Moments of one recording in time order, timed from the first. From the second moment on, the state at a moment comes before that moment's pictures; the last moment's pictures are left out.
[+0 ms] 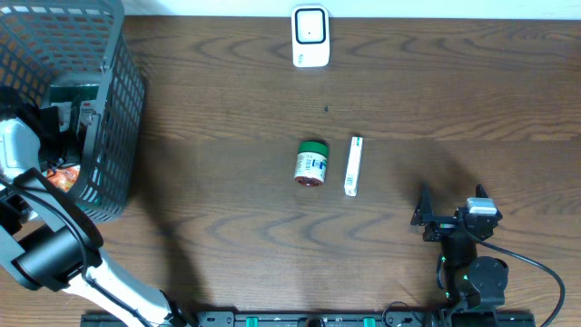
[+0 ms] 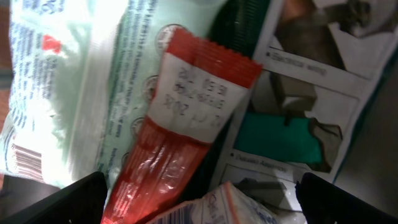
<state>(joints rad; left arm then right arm) 0.64 2.01 1.51 -0.82 0.00 0.33 0.04 0.02 0.01 -0.06 0.08 0.05</state>
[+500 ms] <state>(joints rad) 0.64 2.01 1.49 -0.83 -0.03 0.41 0.04 0.02 0.01 -0.06 0.08 0.05</state>
